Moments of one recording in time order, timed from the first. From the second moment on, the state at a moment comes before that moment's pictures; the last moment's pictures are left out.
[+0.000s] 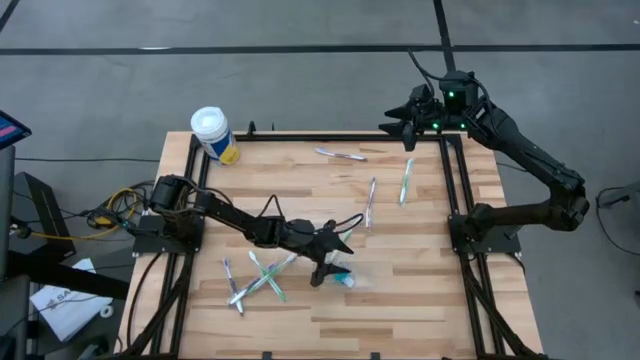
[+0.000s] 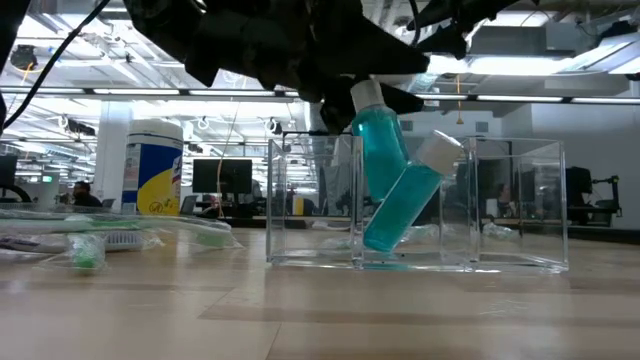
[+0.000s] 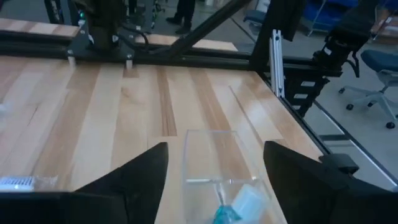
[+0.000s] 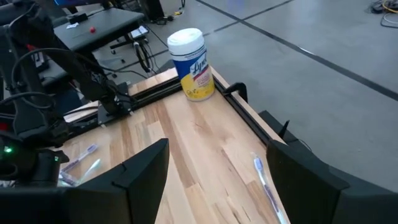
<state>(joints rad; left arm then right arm) -0.19 1.88 0.99 0.62 0.07 -0.16 -0.73 1.15 1.27 -0.53 -0.42 0.05</state>
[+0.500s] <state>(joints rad) -0.11 1.80 1.04 0.69 -0.01 -0.19 -0.73 1.15 1.27 -0.52 -0.42 0.07</state>
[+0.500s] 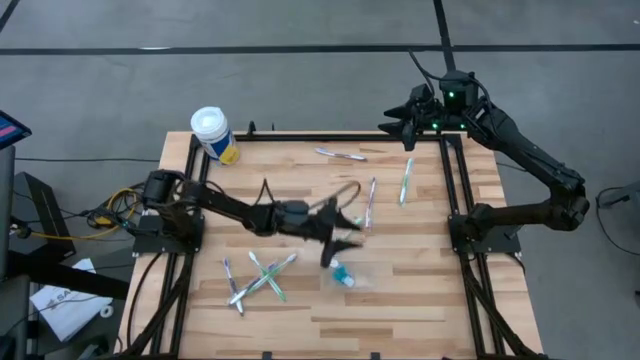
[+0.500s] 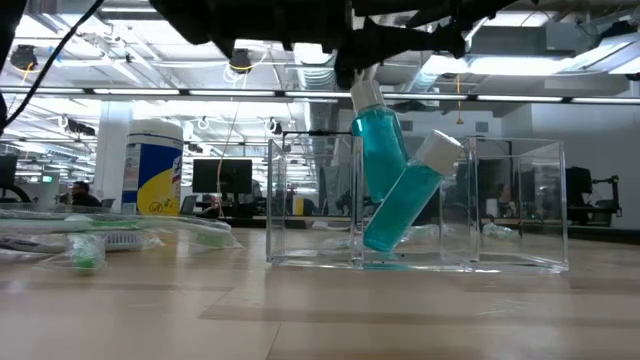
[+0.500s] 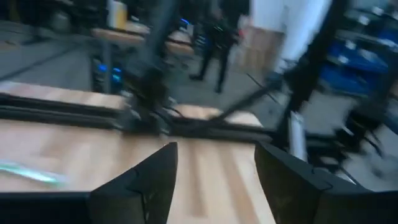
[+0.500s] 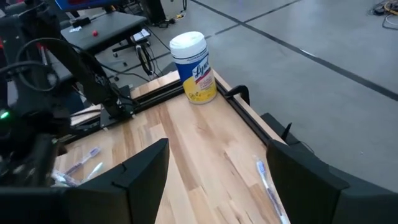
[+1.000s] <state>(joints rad) 0.09 1.58 1.05 0.23 0.14 -0.06 -0.67 1.15 1.27 -0.52 -0.42 0.13</state>
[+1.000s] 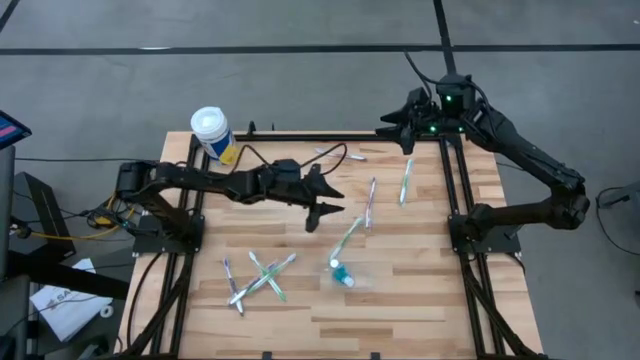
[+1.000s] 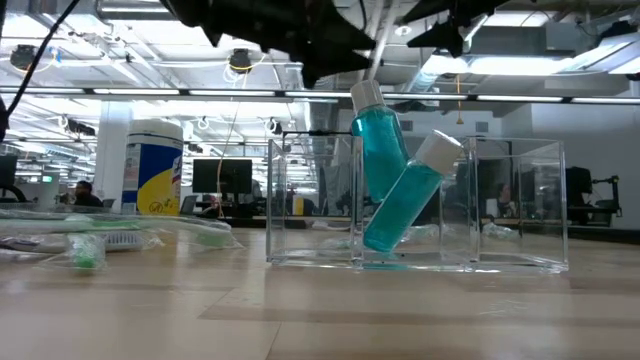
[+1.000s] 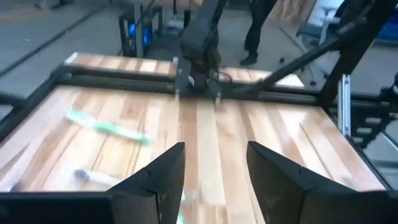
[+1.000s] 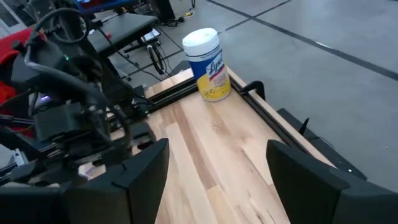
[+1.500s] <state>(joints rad) -0.08 1.51 1.05 0.03 -0.04 -0.21 -0.65 1.15 1.27 -0.51 -0.42 0.16</state>
